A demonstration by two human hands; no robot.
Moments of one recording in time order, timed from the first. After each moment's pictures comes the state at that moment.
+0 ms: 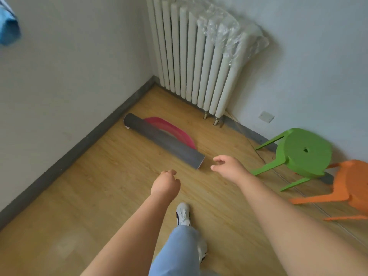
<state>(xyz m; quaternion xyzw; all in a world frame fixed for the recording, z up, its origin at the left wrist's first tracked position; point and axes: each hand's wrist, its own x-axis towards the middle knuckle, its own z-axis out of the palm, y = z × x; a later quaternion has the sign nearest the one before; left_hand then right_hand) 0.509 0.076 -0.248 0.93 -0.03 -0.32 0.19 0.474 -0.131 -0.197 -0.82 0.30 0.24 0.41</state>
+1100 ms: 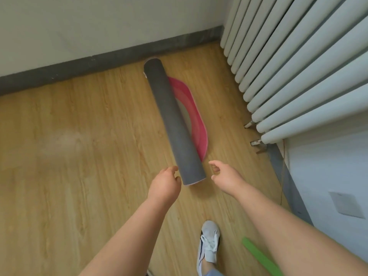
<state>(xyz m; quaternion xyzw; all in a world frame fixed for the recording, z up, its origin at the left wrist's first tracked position) 0.672 -0.112 -0.530 0.87 0.28 -0.26 0.30 0.752 -0.283 -0.525 -0.86 0.02 0.45 0.25</state>
